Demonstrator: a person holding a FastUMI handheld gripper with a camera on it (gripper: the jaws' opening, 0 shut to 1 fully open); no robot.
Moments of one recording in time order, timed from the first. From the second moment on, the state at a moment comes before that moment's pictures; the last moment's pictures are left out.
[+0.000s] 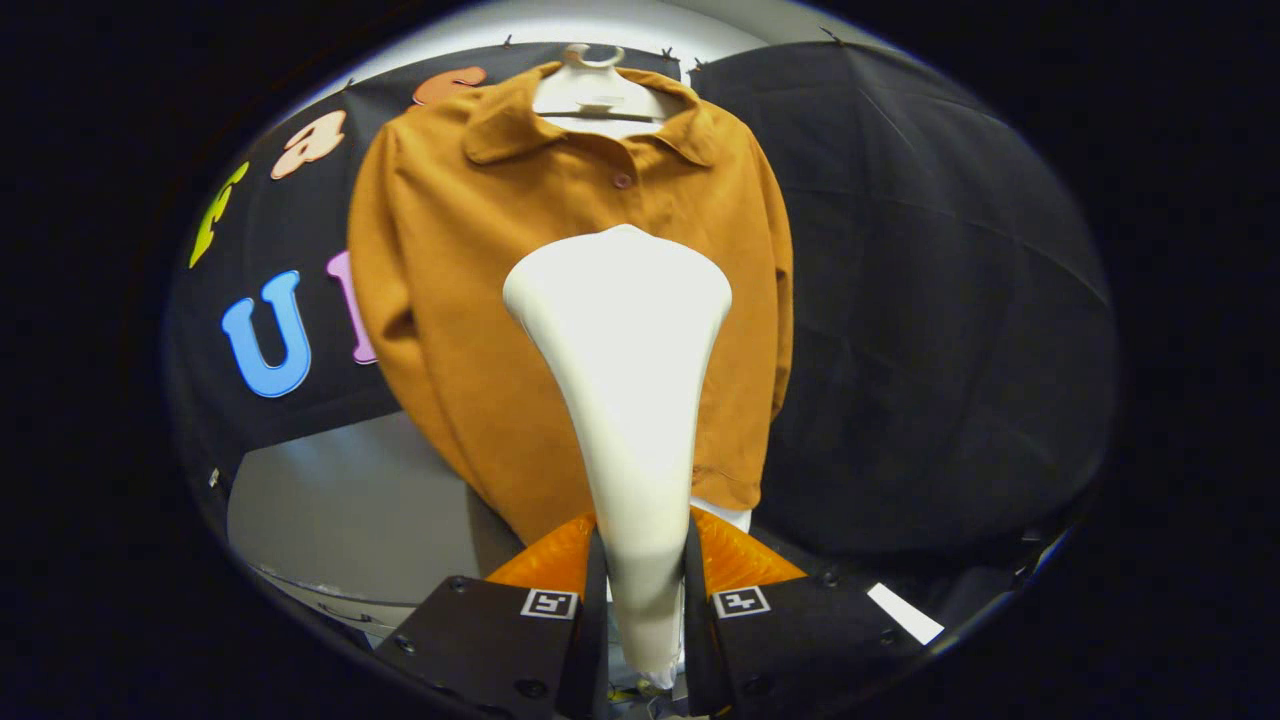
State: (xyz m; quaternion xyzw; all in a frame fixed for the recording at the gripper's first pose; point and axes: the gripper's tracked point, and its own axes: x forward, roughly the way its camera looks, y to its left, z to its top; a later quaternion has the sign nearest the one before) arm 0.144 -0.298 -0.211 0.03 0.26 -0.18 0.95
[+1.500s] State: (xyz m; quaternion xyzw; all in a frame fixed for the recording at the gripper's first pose) arm 0.060 -0.003 -0.119 0.00 0.15 0.00 0.99
